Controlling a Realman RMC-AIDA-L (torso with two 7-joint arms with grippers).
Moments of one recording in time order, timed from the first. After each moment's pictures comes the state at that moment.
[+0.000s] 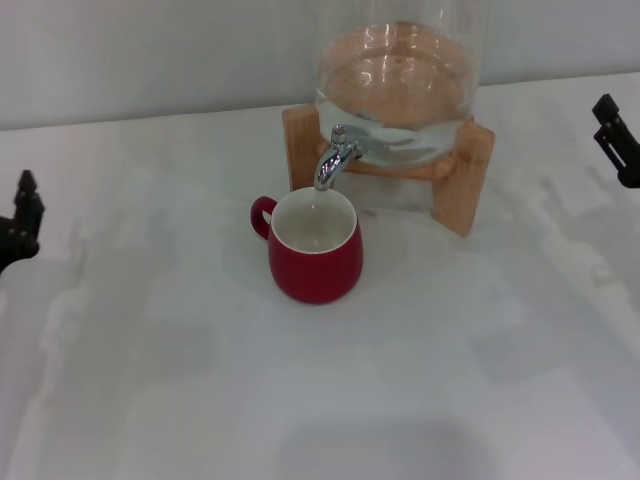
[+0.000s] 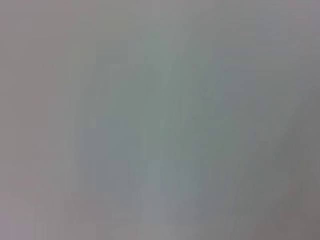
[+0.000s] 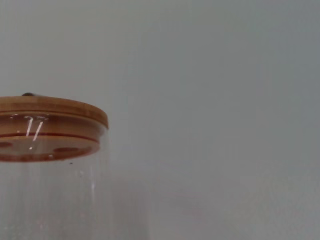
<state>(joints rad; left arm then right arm) -0.33 -2.08 1.98 0.40 -0.46 0.97 -0.04 0.38 2.01 0.00 0.08 -1.47 -1.51 0.36</state>
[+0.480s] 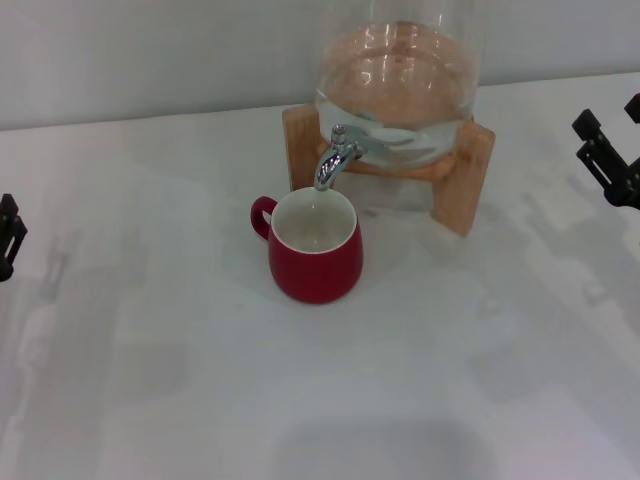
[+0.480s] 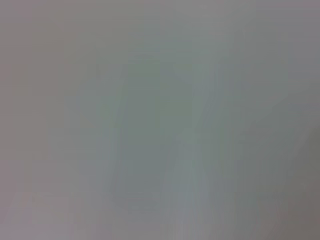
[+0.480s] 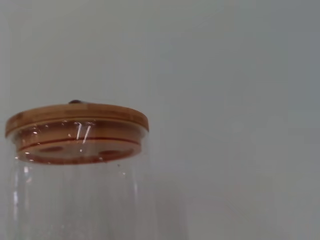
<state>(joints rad) -0.28 -2.08 1.96 0.39 -0.46 0.99 -0.05 0.37 2.01 -0.09 0.08 -1.47 -1.58 0.38</state>
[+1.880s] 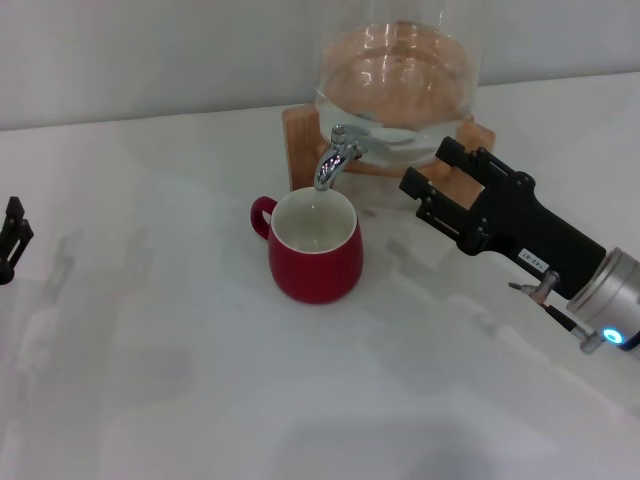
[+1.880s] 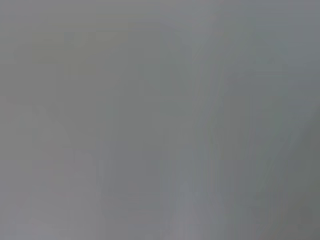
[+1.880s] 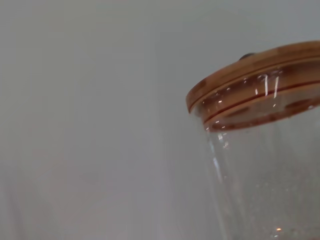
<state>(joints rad) -0.28 -2.08 1.96 0.37 -0.46 1.02 -0.01 0.51 2.02 -0.36 0.14 -1.56 -1.58 0.54</state>
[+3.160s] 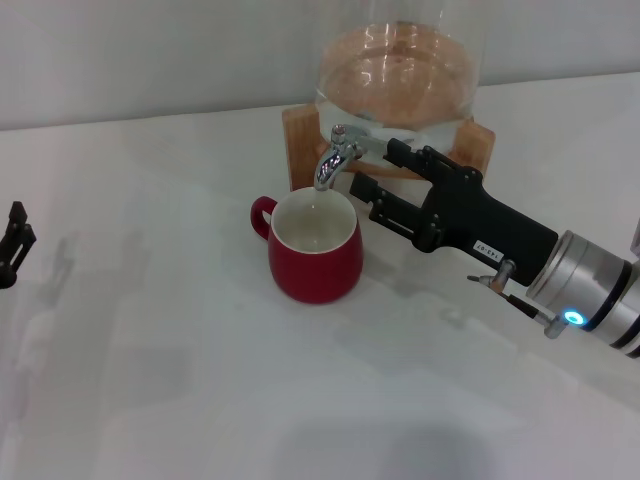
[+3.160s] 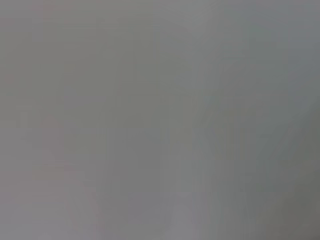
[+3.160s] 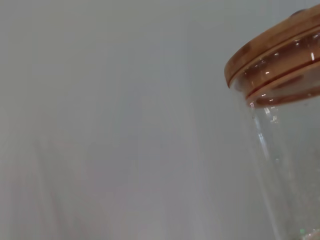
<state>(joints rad) -0.29 -2.08 1.97 0.35 -0.46 1.02 -0.02 0.60 2.02 -0.39 0.15 -1.60 -1.53 0.59</state>
